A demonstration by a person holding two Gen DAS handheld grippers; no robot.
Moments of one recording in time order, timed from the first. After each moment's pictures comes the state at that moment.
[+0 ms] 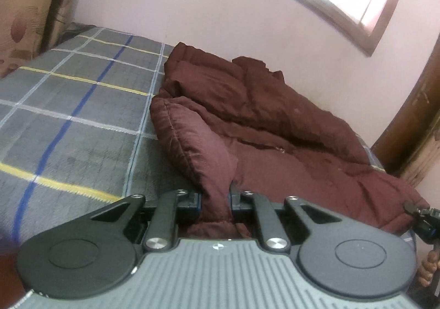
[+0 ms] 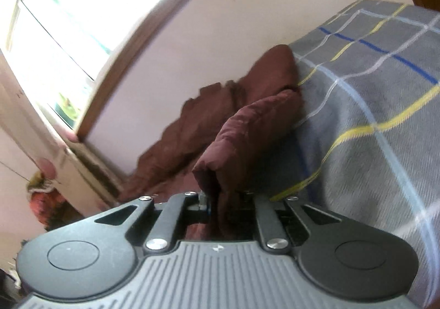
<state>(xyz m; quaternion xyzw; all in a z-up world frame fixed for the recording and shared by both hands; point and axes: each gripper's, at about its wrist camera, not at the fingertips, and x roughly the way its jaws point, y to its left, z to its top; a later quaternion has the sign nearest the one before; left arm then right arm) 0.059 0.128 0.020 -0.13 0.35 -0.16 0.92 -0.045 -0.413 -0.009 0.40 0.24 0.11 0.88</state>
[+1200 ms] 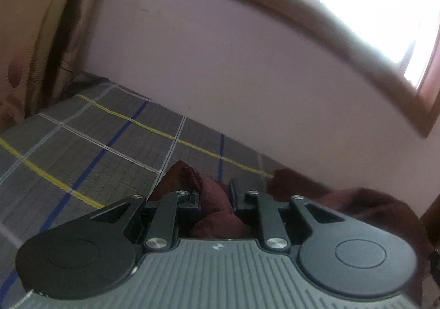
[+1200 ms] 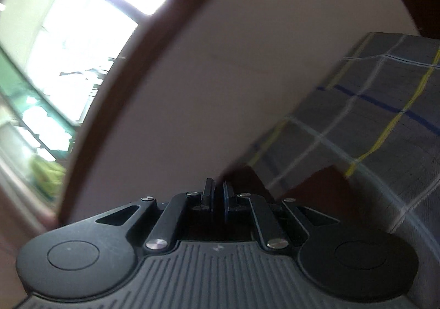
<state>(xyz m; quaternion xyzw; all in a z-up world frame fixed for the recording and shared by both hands) 0.257 0.095 0.053 -0.17 0.27 -0.04 0.95 0.179 -0.466 0.020 0.42 0.18 -0.02 0.89</state>
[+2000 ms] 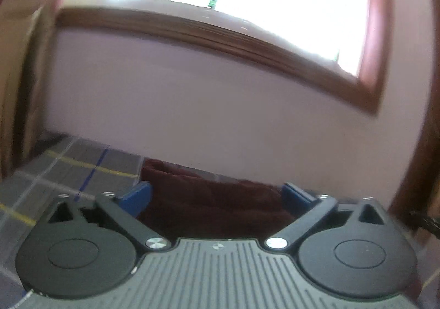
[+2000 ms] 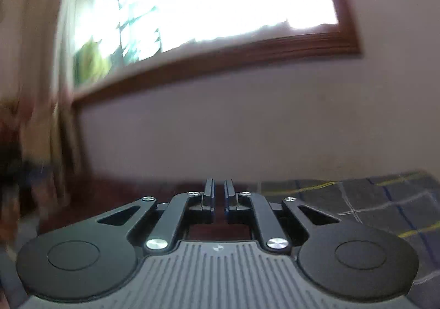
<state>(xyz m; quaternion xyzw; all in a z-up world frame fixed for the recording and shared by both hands) 0.193 0.063 0.077 -0.08 0.16 -0.14 0.97 0.107 -0.321 0.061 0.03 0.14 0.11 0.98</state>
